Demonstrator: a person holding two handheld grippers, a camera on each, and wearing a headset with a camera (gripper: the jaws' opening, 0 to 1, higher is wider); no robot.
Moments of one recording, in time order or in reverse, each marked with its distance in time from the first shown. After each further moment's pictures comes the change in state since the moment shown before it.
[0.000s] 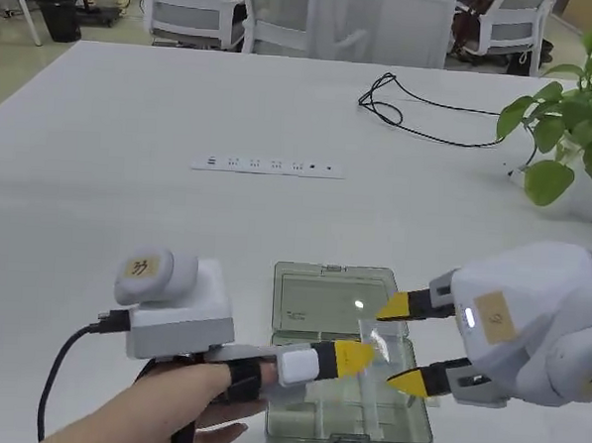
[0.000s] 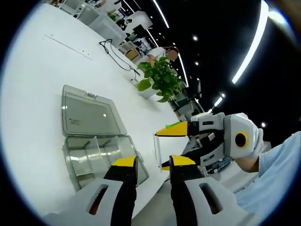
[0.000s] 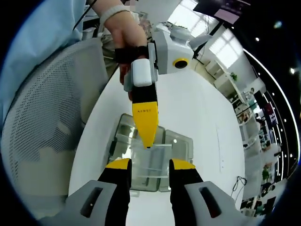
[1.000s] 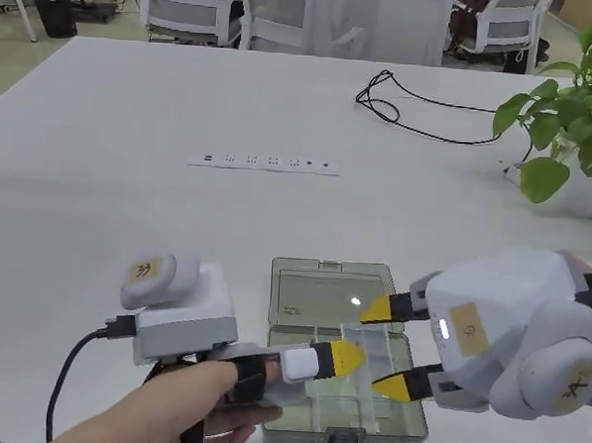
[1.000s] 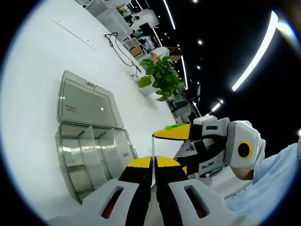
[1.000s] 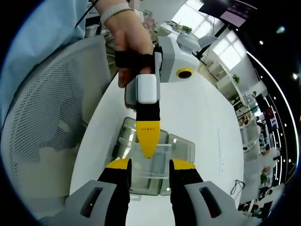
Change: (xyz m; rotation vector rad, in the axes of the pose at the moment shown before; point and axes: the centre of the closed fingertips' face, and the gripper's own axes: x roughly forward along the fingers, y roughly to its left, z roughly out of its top) left arm 0.004 -0.002 -0.010 -0.068 0.012 -0.024; right arm 0.004 0.005 0.009 -0.035 0.013 0.002
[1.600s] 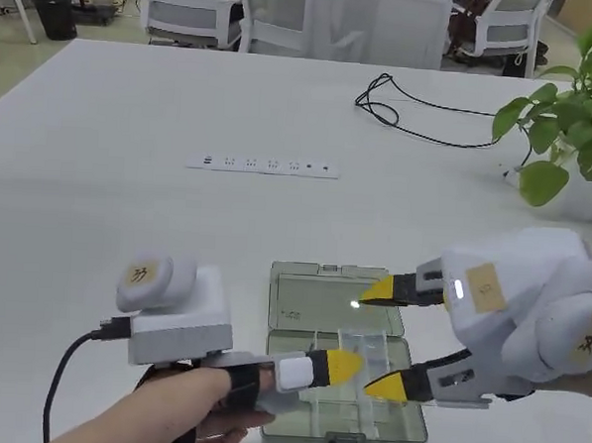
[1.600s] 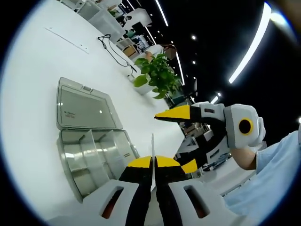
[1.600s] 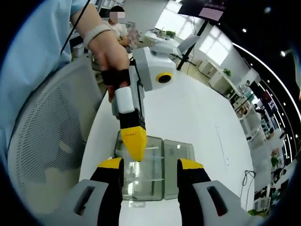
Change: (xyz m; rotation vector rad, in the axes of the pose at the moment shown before) left arm -0.004 -0.002 -0.003 0.106 0.026 -0.018; right arm -0.010 -0.016 0.008 0.188 -0.109 -0.009
